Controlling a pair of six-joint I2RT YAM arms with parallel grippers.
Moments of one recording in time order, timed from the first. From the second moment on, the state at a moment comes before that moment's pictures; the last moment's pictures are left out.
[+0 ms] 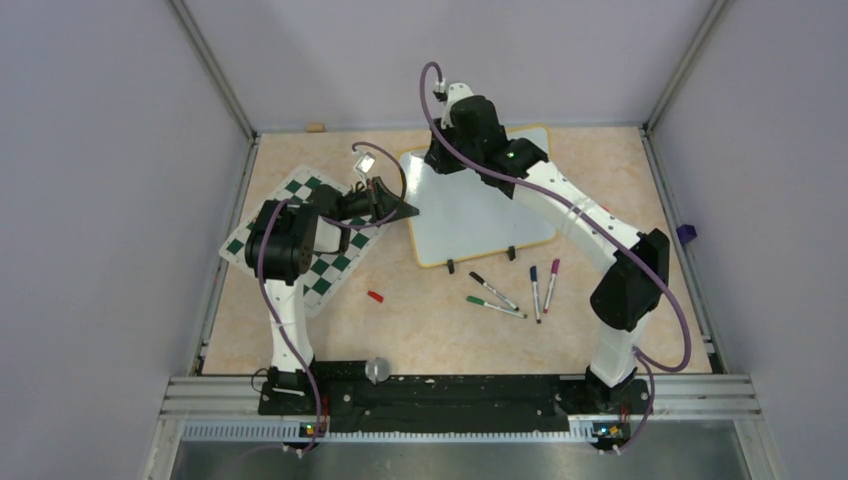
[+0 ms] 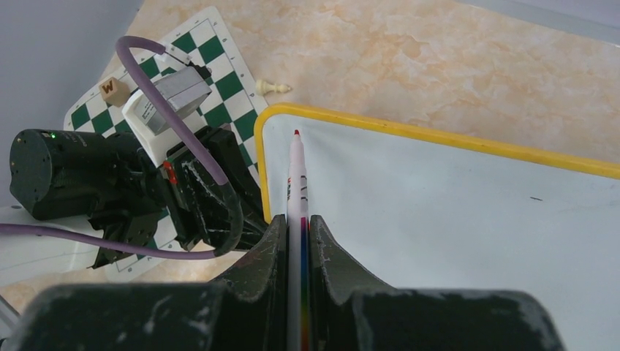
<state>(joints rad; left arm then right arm) -0.13 2.17 0.98 1.53 1.26 -1.05 0.69 1.83 1.85 -0.49 0.04 0.27</state>
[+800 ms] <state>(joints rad) -0.13 2.17 0.98 1.53 1.26 -1.05 0.69 1.84 1.85 -0.51 0.06 0.28</state>
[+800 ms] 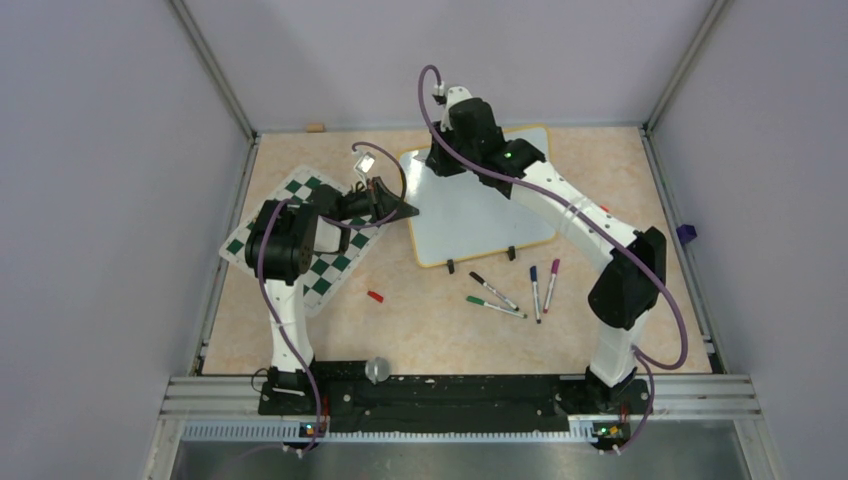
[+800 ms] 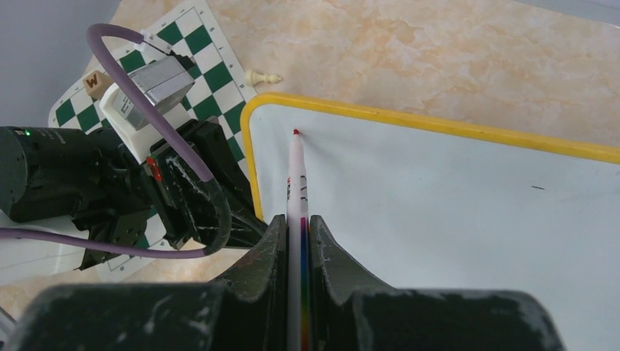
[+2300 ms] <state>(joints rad) -0.14 2.17 0.98 1.53 1.26 -1.05 0.68 1.78 1.81 -0.53 0.07 0.30</state>
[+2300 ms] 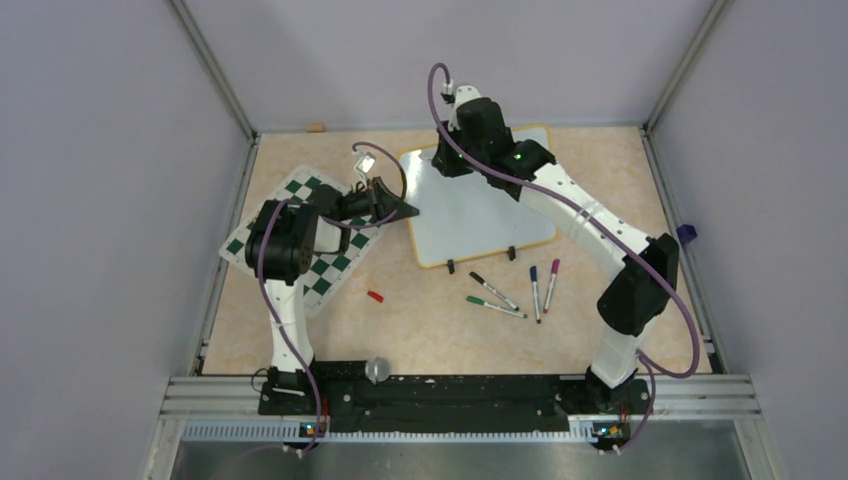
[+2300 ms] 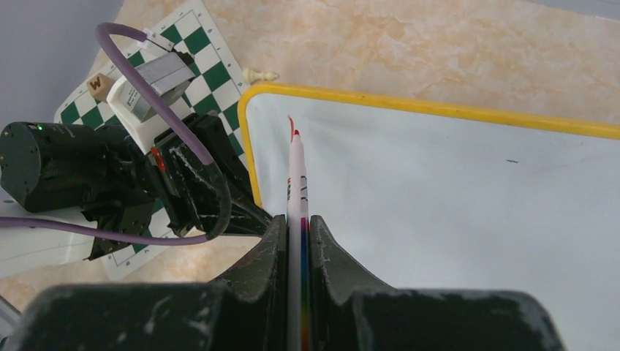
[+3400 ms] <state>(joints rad) -0.14 2.16 0.98 1.52 1.27 -1.05 0.68 1.83 1.84 -0.57 0.10 0.30</state>
